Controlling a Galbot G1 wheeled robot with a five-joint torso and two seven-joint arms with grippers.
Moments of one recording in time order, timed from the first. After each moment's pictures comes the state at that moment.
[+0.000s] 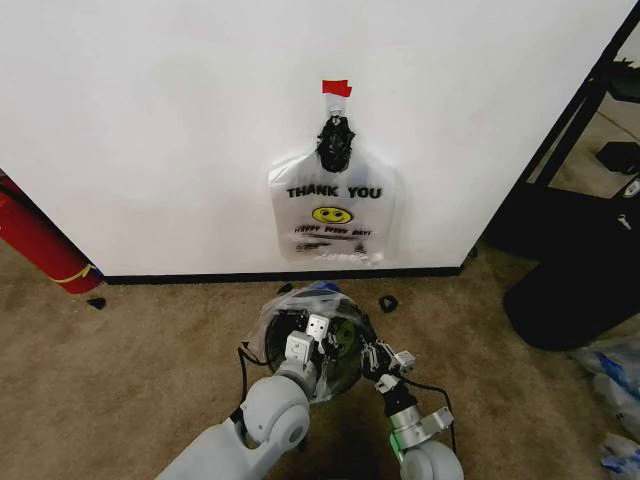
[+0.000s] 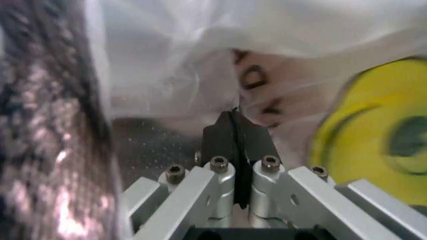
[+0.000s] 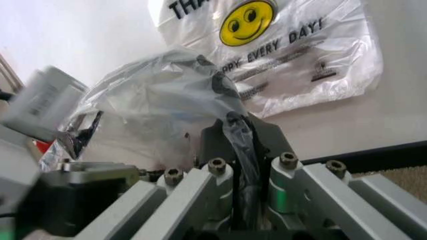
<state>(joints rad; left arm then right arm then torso) 1.02 -1.18 0.19 -1.92 -0.48 0.55 -0.52 -1.43 1.46 0.33 1.64 0.52 0.43 -0.42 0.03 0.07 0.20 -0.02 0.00</state>
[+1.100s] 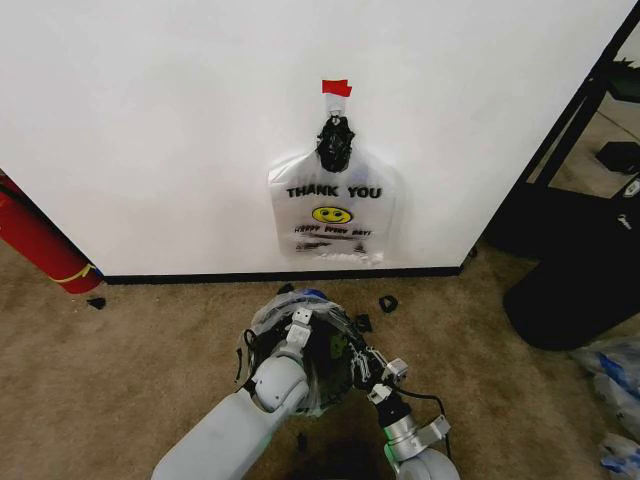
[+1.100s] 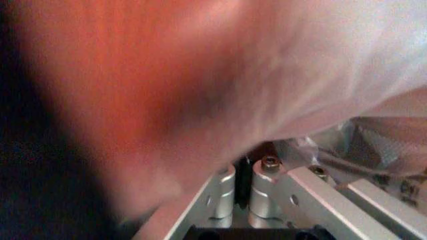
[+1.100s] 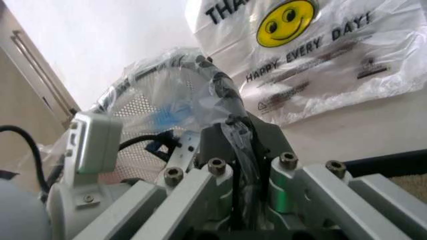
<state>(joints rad) 0.89 -1.23 0.19 -1.61 -0.29 0.46 -0.51 -1.45 1.44 0.28 1.67 0.59 0.44 -0.50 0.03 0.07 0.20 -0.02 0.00</state>
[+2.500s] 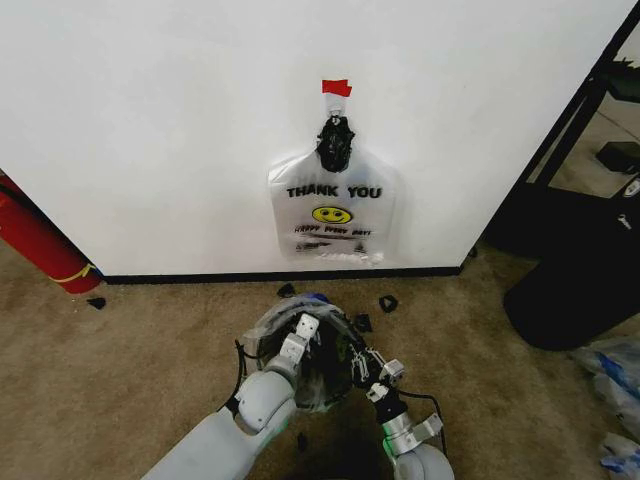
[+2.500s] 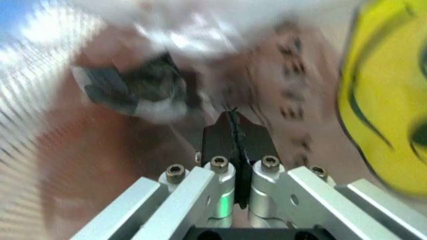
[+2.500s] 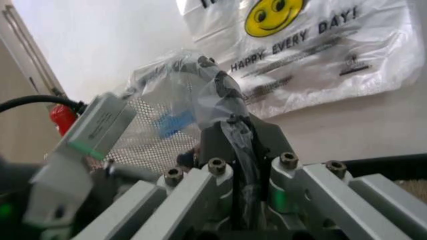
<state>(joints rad) 1.02 -1.12 0.17 -1.83 -0.35 0.51 -0.28 -1.37 1.47 0.33 1.51 0.50 0.54 -0.56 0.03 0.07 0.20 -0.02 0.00</state>
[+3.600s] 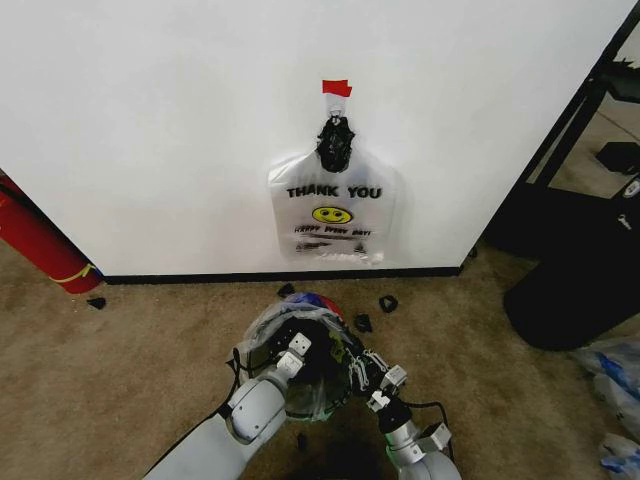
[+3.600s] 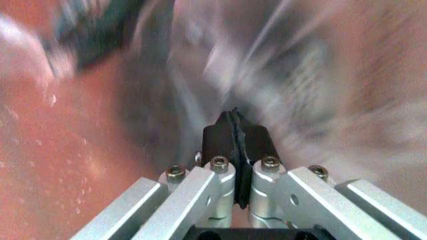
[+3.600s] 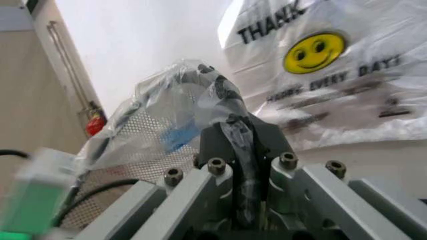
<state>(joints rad) 1.05 -1.12 0.15 -1.75 -0.12 0.45 -0.17 -1.44 1.46 0.32 1.63 0.52 0.56 -0.61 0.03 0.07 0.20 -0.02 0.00</state>
